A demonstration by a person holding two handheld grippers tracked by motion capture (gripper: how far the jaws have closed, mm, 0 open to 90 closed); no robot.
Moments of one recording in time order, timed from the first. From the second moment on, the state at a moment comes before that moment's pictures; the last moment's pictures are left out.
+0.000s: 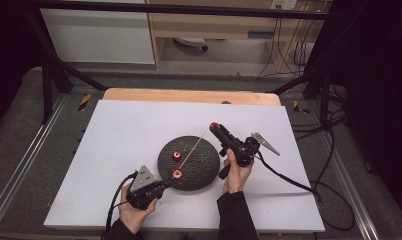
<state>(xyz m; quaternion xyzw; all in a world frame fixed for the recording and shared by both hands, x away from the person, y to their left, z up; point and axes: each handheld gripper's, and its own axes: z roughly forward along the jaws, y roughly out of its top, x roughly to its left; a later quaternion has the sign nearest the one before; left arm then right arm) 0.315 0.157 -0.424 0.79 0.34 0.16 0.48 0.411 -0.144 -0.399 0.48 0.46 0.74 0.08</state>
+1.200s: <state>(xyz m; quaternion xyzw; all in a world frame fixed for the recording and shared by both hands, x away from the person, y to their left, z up) 0.320 0.129 -0.418 0.77 0.35 0.16 0.51 0.407 -0.139 -0.403 0.46 0.44 0.77 0.07</state>
